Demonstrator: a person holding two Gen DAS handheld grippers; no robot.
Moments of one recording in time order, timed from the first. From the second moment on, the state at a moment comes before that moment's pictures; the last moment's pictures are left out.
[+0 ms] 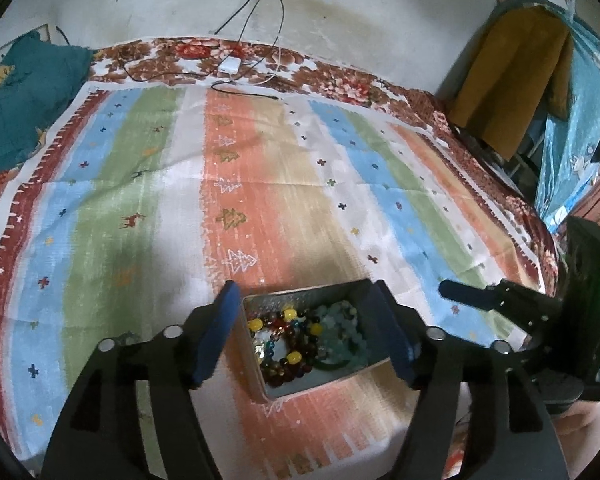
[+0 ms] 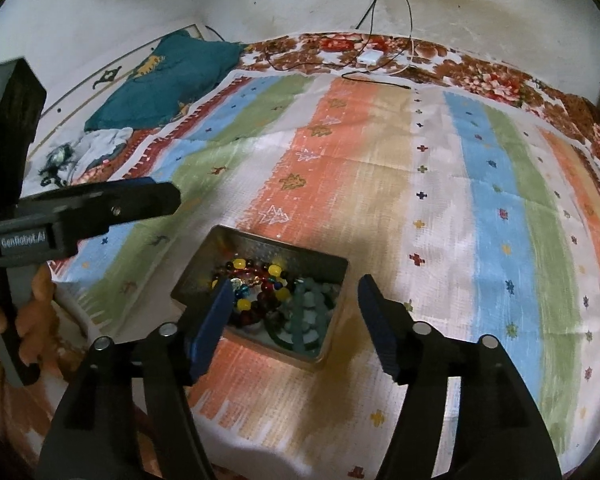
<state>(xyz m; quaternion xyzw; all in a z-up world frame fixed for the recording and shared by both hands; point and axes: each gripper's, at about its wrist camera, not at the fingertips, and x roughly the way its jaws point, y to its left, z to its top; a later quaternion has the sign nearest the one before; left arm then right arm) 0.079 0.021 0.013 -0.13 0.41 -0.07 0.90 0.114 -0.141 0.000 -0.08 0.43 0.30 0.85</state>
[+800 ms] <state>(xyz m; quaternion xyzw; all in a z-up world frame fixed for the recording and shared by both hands) 0.034 0.017 -0.002 -0.11 0.41 -0.07 0.90 0.079 -0.171 0.007 -0.07 0.39 0.30 0.87</state>
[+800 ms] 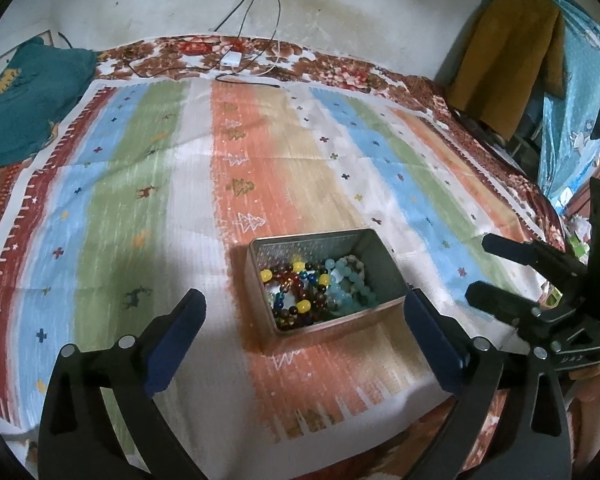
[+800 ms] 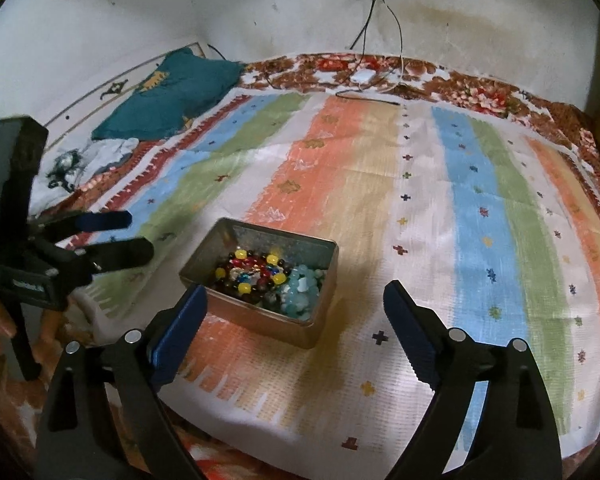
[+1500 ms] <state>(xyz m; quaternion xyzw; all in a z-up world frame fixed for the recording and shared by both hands) -0.001 0.001 0.001 -0.05 0.36 -0.04 0.93 0.057 -0.177 0.014 -0.05 0.35 0.30 0.89</state>
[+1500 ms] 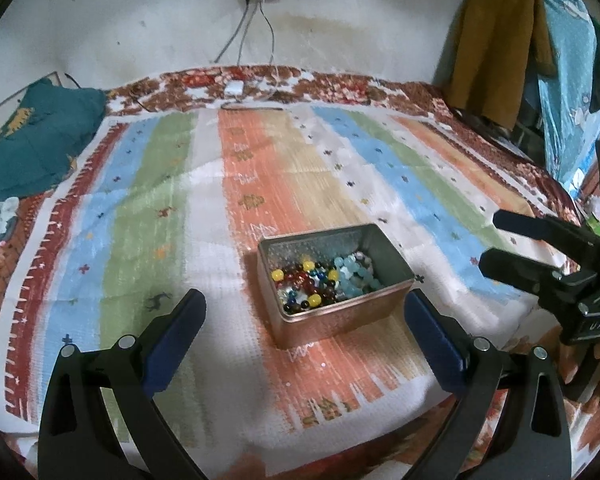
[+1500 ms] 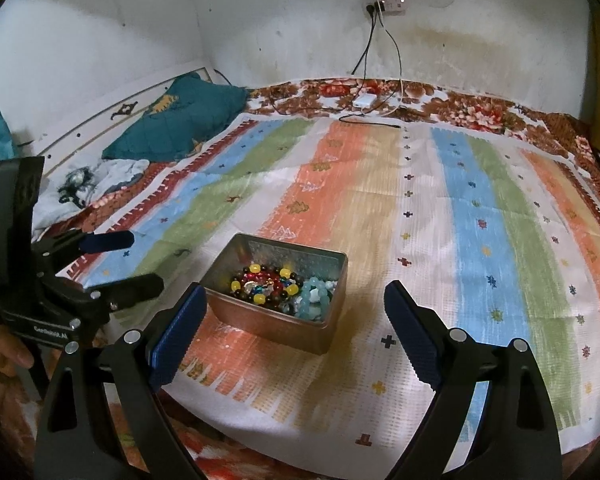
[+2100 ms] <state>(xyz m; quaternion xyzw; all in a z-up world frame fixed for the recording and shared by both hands) -0.017 0.002 0.008 -0.05 0.33 -0.02 0.94 0.051 -0.180 0.013 -0.04 0.34 0.31 0.89</state>
